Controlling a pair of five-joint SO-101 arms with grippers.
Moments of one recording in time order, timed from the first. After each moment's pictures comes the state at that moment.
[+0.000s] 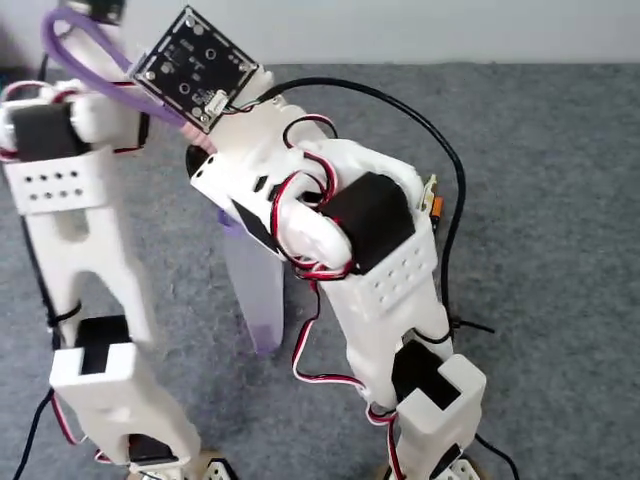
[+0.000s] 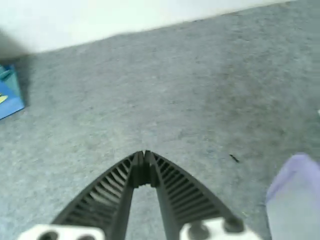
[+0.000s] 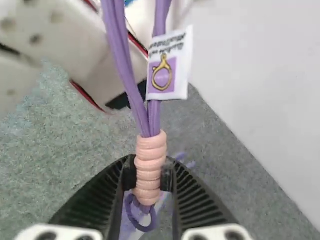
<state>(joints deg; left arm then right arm) -11.7 16.6 -54.2 99.4 -5.8 -43.6 14.6 -72.6 95.6 17.3</state>
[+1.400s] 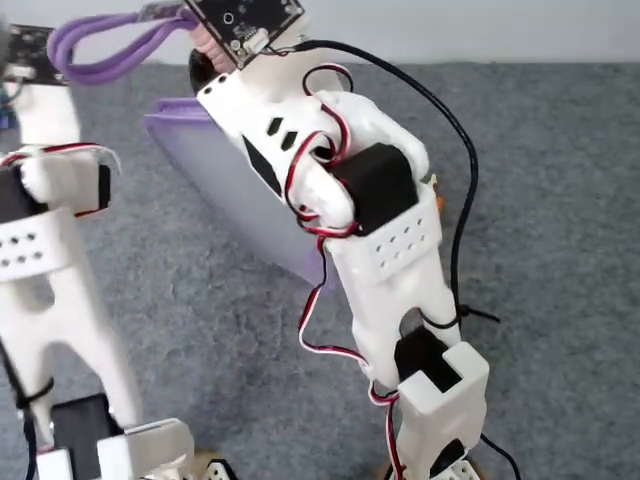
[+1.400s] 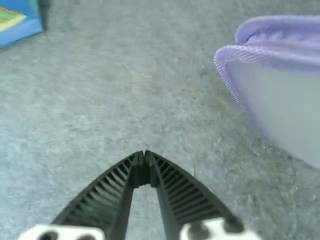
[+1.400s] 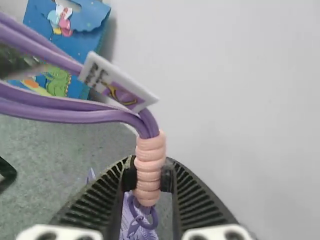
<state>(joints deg) -18.4 -7.1 -20.6 99.4 -7.3 -37.3 17.3 -72.8 75.2 14.1</state>
